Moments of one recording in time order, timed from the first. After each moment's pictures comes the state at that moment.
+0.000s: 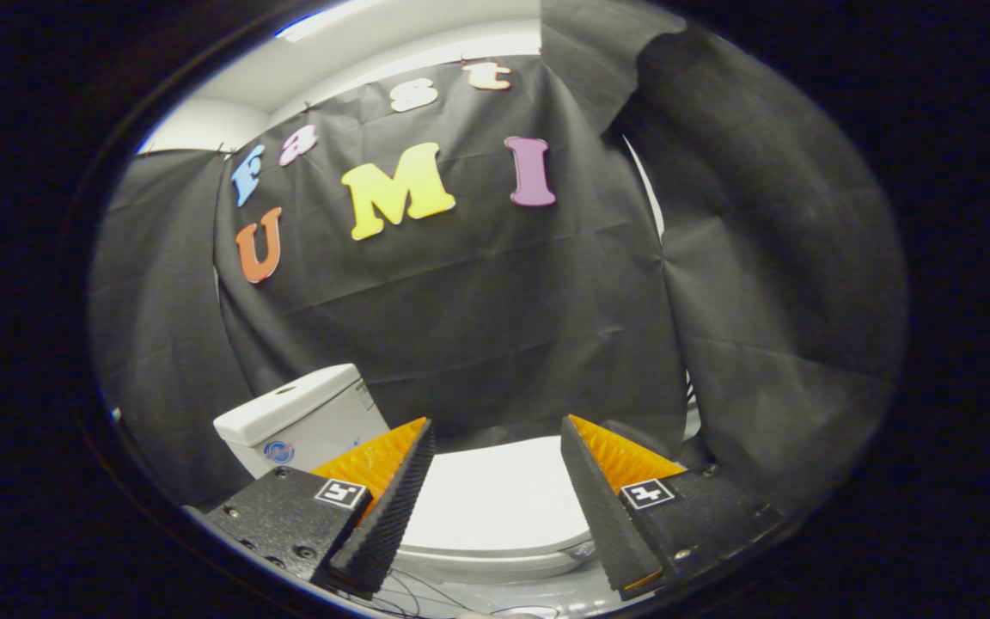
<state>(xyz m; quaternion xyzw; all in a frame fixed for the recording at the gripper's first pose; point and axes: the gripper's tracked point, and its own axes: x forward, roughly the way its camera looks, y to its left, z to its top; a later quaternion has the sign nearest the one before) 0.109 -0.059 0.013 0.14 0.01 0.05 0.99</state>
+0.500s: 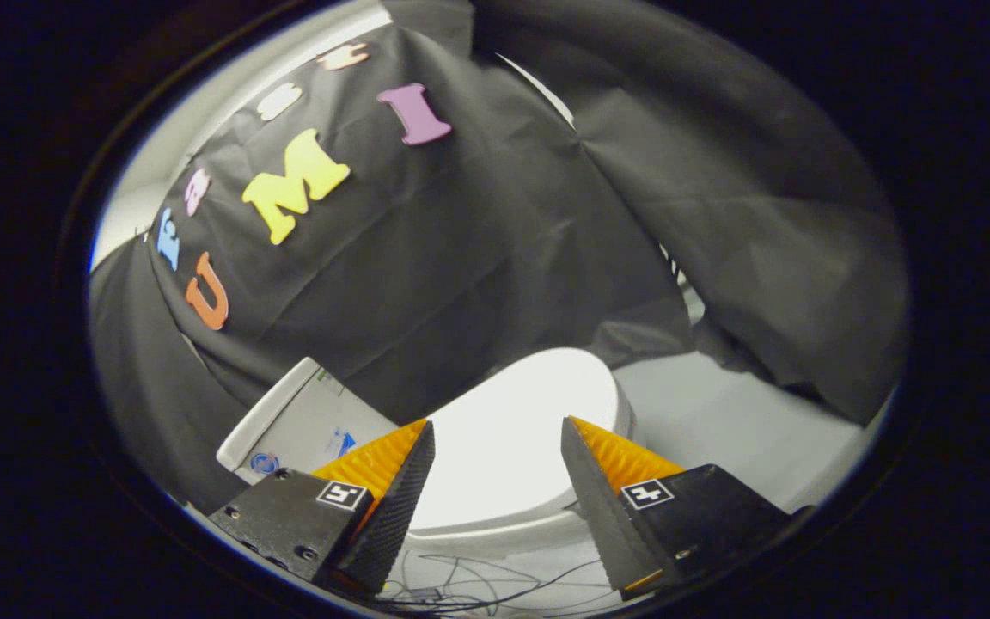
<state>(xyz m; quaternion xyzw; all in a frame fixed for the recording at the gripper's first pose) 0.149 -0.108 -0.100 0.32 0.14 0.05 0.94</state>
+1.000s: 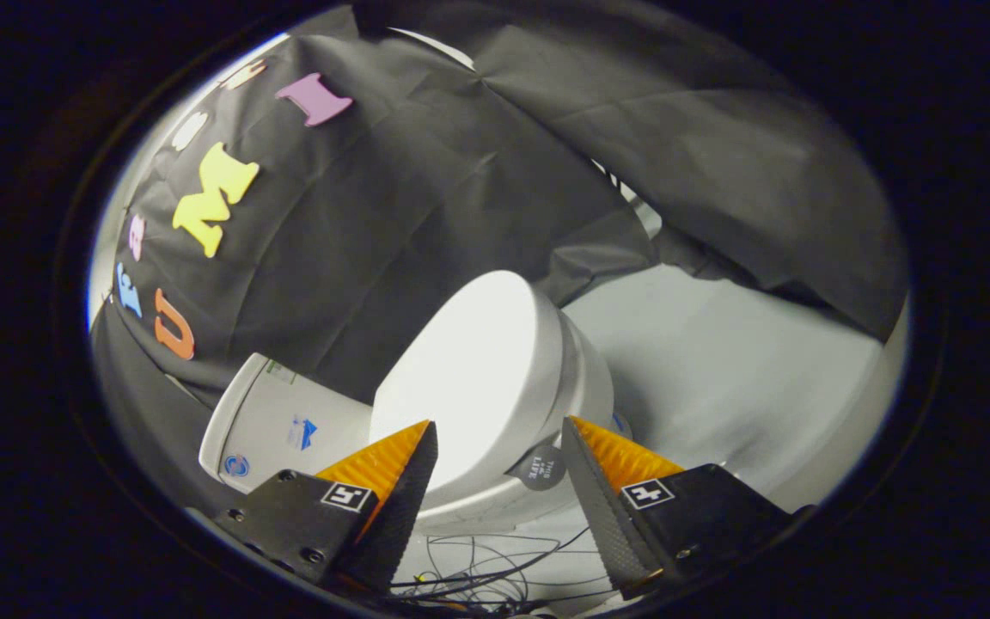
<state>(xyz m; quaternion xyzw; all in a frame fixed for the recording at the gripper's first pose) 0.160 -0.140 -0.207 0.41 0.24 0.02 0.88</state>
